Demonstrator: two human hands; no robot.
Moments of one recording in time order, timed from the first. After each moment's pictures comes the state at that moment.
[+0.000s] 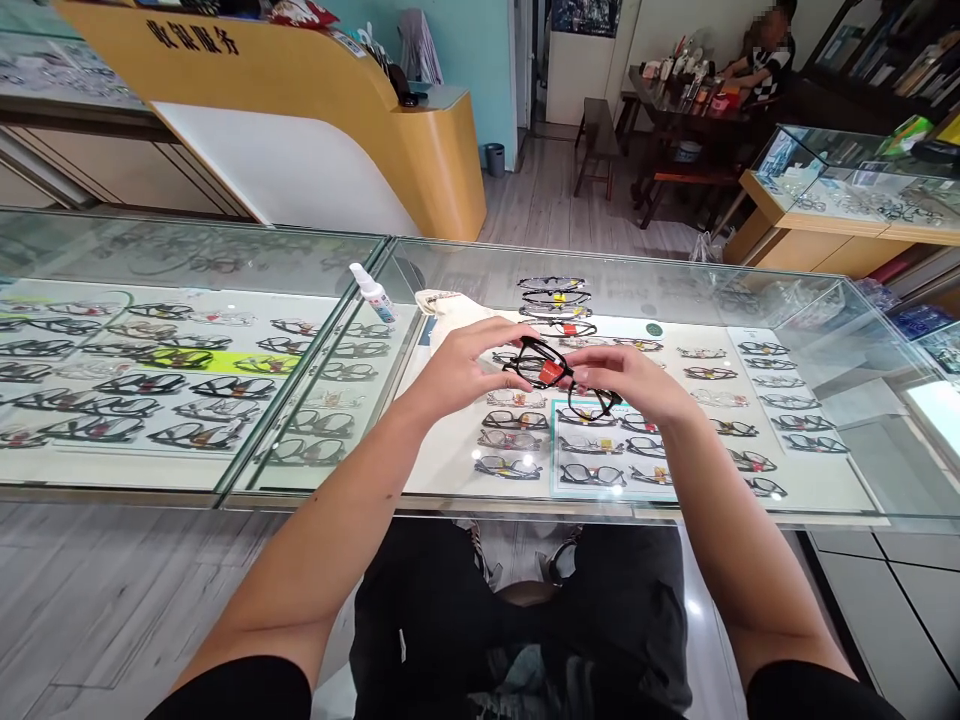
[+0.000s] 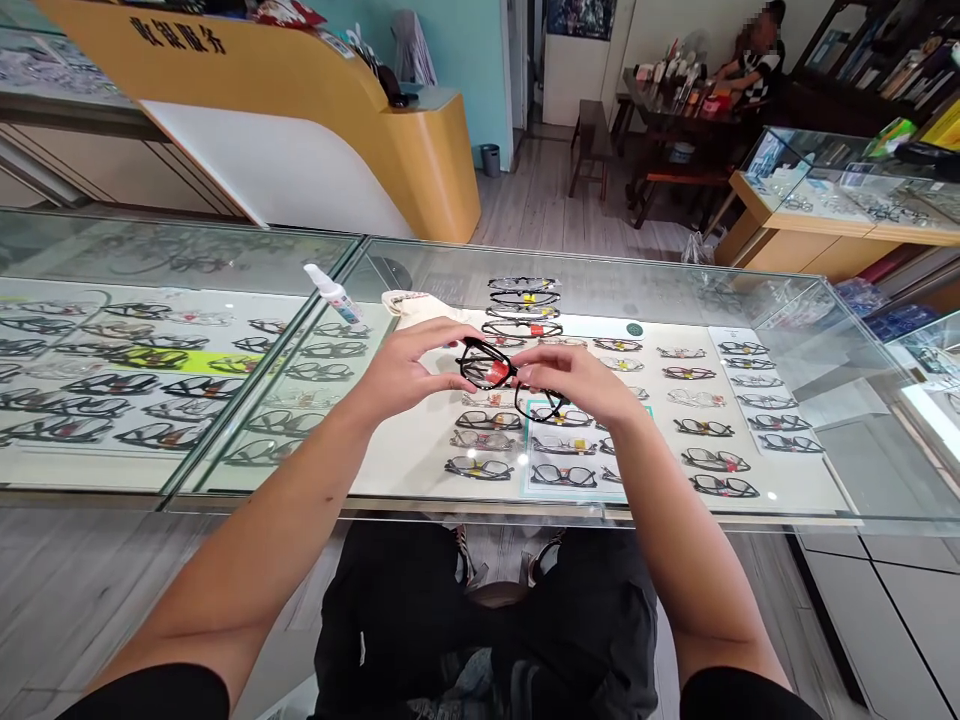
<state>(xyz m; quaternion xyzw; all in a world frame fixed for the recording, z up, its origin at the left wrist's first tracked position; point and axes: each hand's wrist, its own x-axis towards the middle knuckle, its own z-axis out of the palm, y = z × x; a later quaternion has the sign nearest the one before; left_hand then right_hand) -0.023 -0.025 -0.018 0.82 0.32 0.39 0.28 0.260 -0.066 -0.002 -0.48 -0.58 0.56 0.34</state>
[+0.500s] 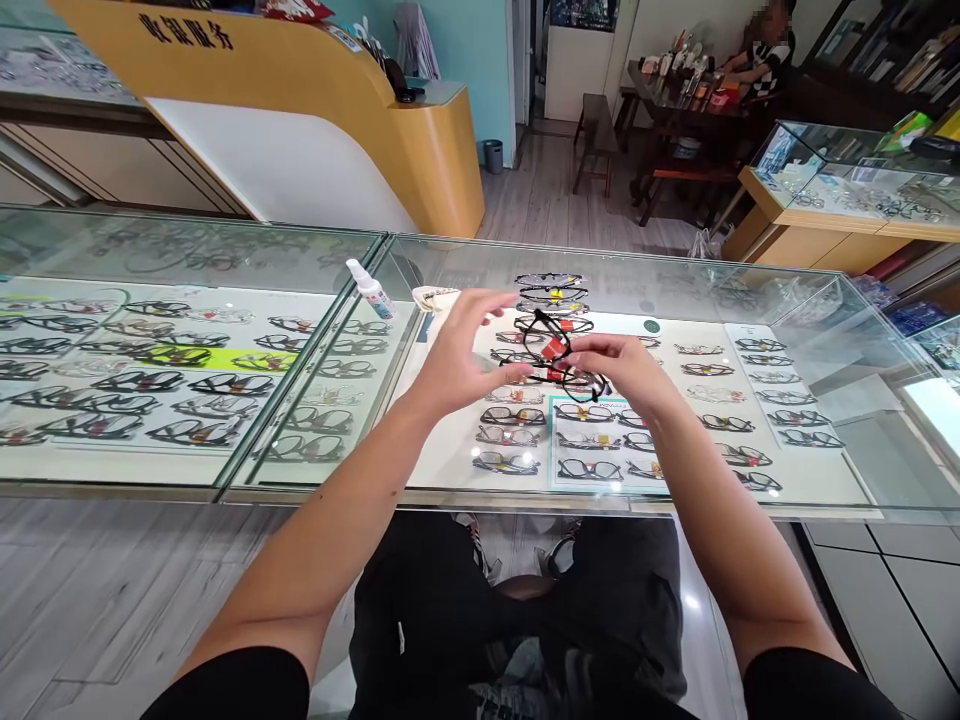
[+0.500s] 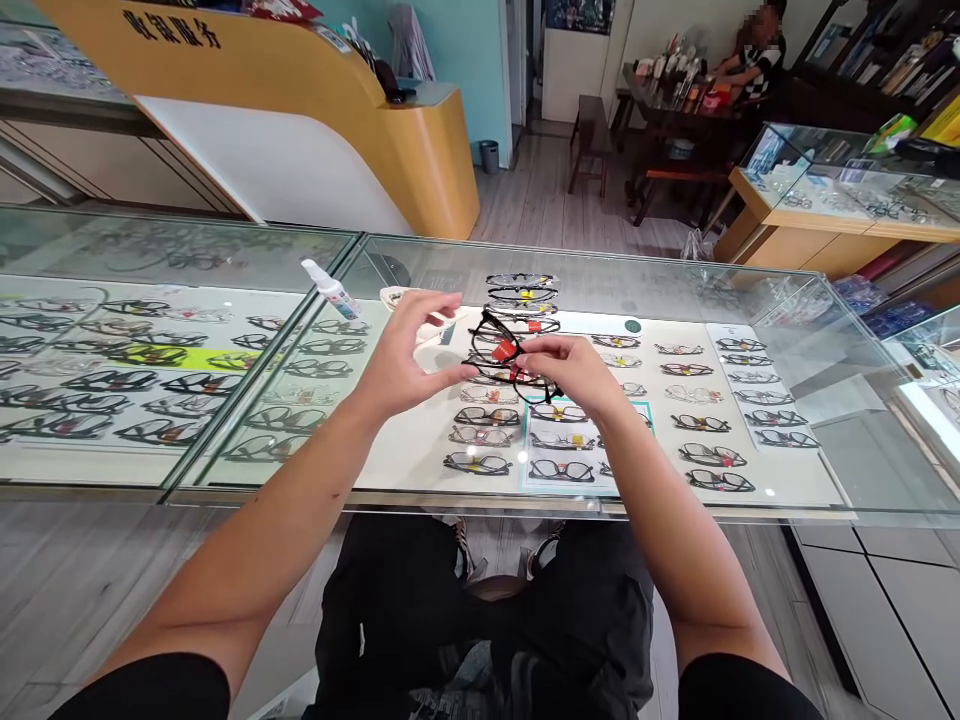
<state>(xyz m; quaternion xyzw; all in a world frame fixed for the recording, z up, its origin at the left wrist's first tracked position) -0.016 -0.032 -0.023 0.79 0.35 0.47 0.19 0.251 -0.061 -0.013 -0.50 -0.53 0.55 0.41</state>
